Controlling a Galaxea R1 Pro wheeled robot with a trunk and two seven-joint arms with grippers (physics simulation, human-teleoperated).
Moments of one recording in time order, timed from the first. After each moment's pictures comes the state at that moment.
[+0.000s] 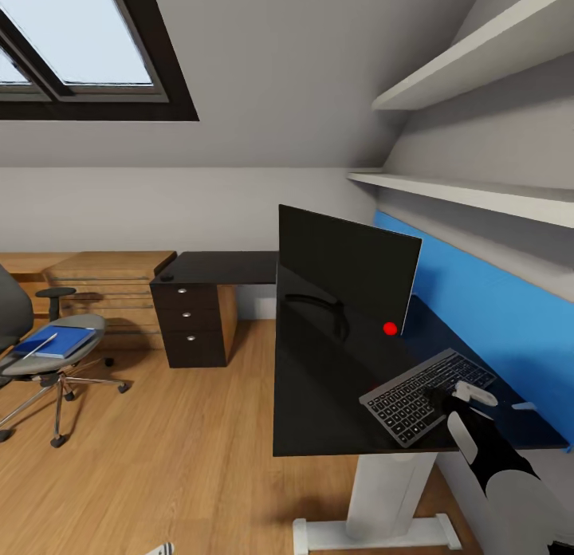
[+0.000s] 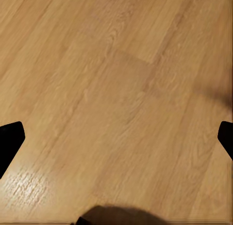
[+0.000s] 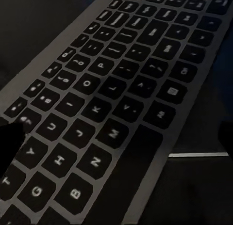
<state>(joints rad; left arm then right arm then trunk) -0.05 0.01 -0.07 -0.76 0.44 0.03 0.36 -0.69 -0.18 -0.25 -0.56 -0.25 0.18 -0.15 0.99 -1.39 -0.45</state>
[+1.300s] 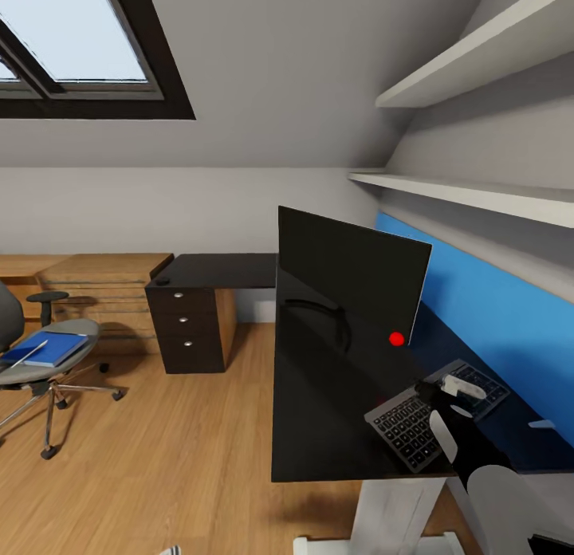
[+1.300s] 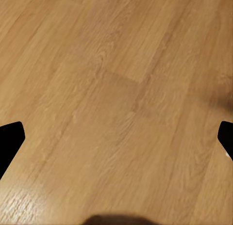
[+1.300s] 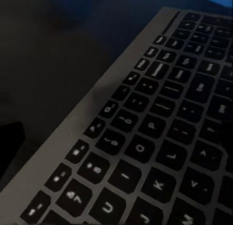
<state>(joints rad) -0.05 -0.03 -0.07 -0.72 0.38 -0.06 0.36 -0.70 -0.12 -0.23 -0.54 -0.17 0.05 -0.25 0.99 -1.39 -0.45</state>
